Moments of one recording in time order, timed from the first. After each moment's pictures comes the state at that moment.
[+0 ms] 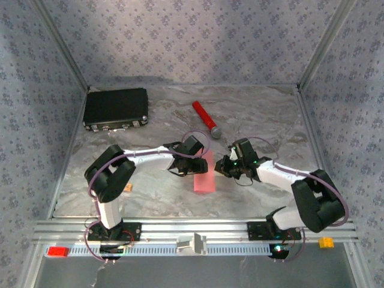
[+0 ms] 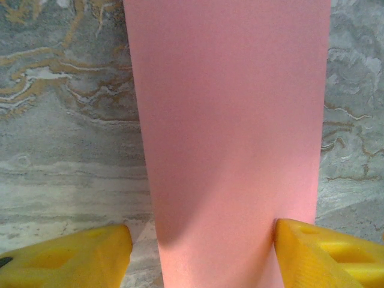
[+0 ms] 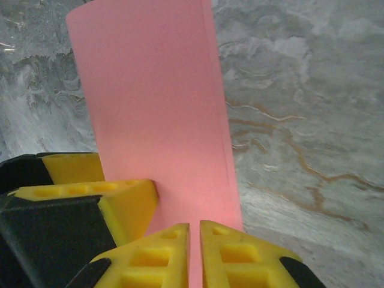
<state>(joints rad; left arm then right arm) -0.89 1.82 1.08 -0.38 0.12 -0.87 0.48 1.39 0.56 -0.08 -0.45 0.86</state>
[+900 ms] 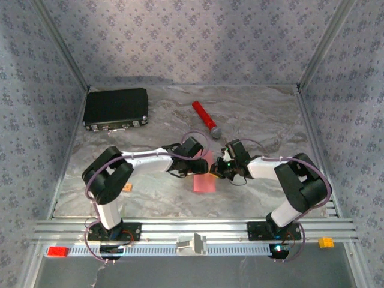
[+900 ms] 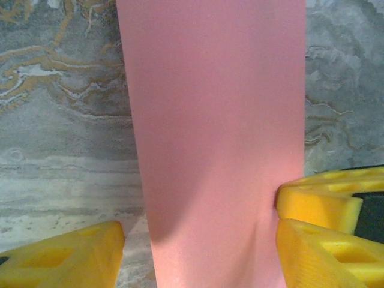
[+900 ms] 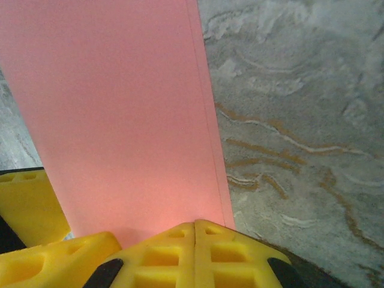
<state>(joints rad) -0.90 1.78 1.03 -0.32 0.11 -0.88 0.52 1.58 0.58 0.04 -0.49 0.88</state>
